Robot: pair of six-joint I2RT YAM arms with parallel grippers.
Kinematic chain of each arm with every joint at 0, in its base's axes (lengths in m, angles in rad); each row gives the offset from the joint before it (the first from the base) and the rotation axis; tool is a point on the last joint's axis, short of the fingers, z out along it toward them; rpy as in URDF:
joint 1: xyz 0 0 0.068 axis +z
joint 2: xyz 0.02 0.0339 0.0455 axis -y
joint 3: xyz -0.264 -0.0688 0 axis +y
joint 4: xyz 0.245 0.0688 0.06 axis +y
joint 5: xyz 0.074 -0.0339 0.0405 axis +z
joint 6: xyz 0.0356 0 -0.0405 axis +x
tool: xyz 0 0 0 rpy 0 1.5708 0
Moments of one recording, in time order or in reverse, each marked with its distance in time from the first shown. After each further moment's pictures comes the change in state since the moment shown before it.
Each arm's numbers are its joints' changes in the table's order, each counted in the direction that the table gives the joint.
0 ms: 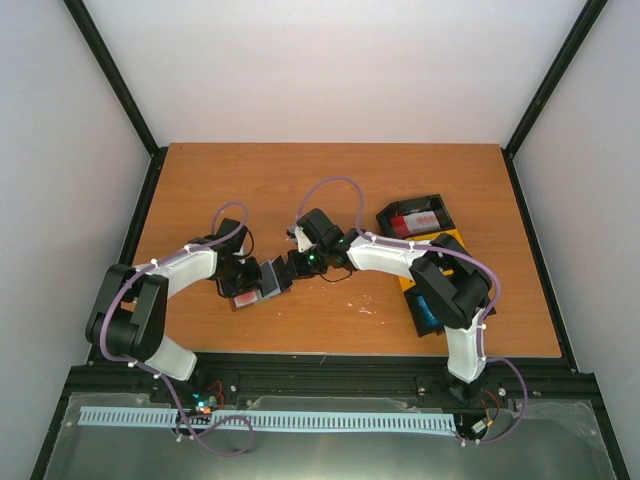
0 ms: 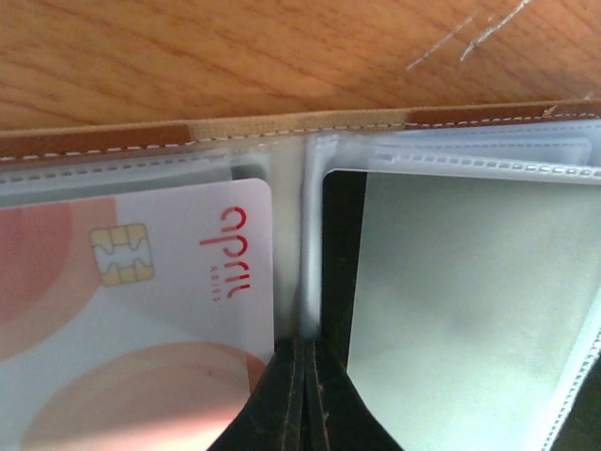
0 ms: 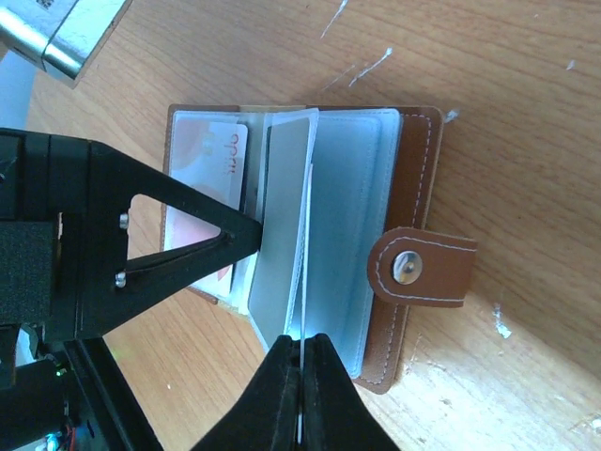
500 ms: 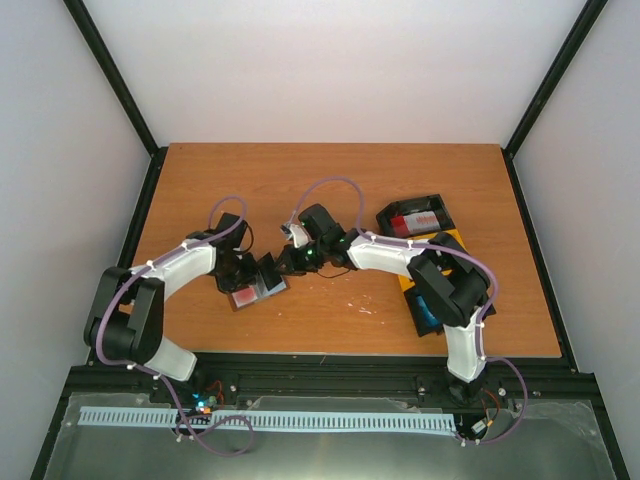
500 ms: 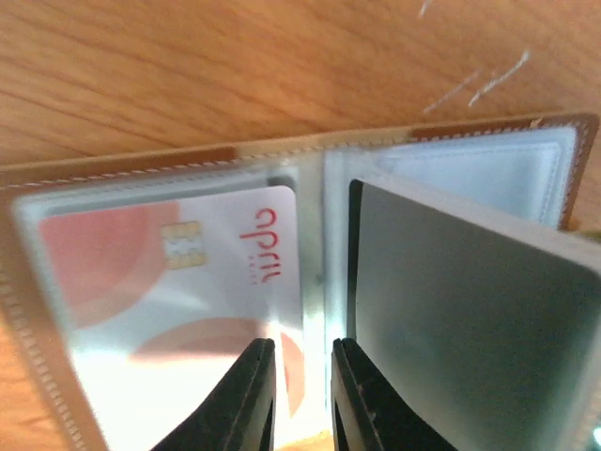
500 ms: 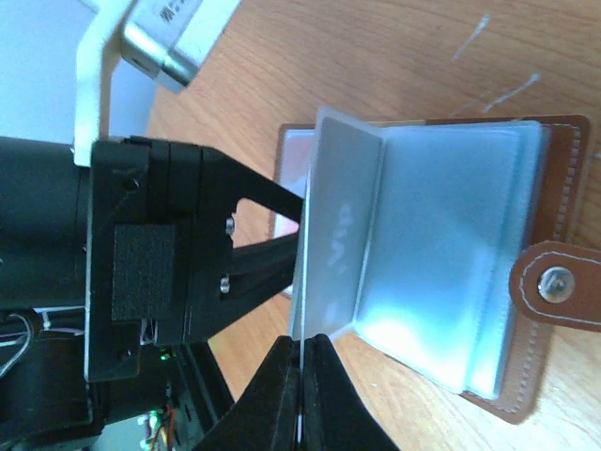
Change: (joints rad) left arm 0.000 0.013 -0.048 0.079 0.060 -0.010; right arm -0.013 -0.013 0.005 -0.141 0.183 0.085
